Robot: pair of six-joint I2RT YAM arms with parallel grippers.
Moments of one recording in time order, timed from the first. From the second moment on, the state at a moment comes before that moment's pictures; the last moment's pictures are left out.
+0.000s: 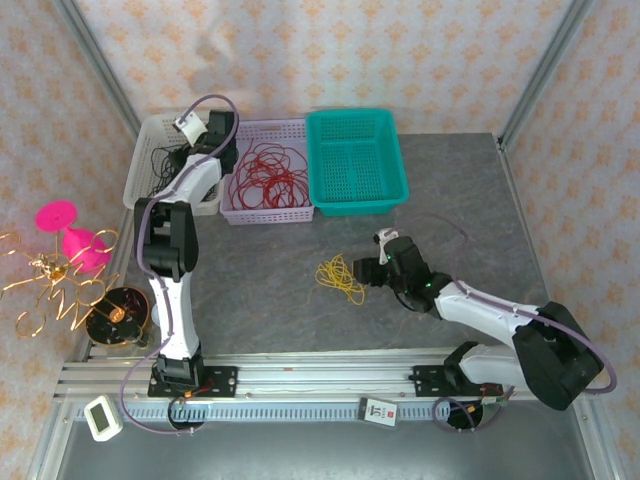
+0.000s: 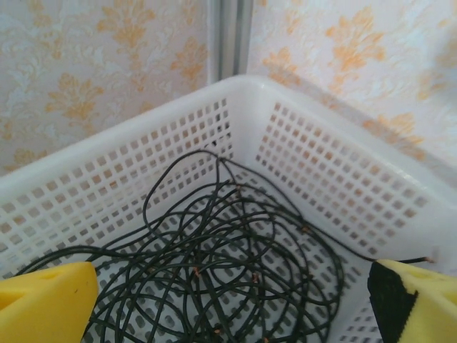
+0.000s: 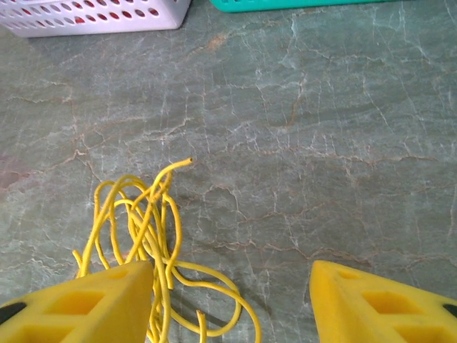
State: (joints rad) left arm -0.06 2.10 1.77 -0.32 -0.88 -0.62; right arm 0.63 1.21 0.49 0.03 -0.03 0.43
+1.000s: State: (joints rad) left arm -0.44 1.32 1.00 -0.05 -0.34 -0.46; right arm 0.63 1.42 0.56 -0.10 -0.17 0.49
